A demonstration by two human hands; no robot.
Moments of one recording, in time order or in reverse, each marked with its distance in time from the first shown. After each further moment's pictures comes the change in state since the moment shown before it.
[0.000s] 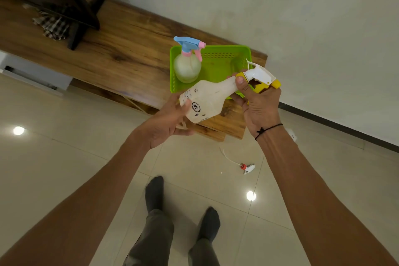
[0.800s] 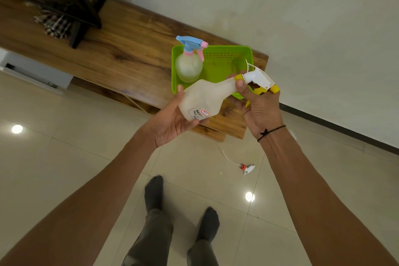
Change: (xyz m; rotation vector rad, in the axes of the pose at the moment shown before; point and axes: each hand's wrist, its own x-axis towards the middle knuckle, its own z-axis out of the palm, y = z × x) left_hand 0.005 0.000 0.005 -0.450 -0.119 -0.049; right_hand -0.006 -0.002 -0.002 0.009 -0.106 0.057
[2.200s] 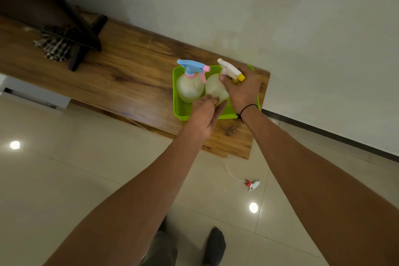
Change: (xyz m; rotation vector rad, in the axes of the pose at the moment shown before) left_hand 0.114 0.015 0.062 -0.126 0.506 0.188; right_hand 0.117 0.031 0.031 -0.813 0.225 -0.322
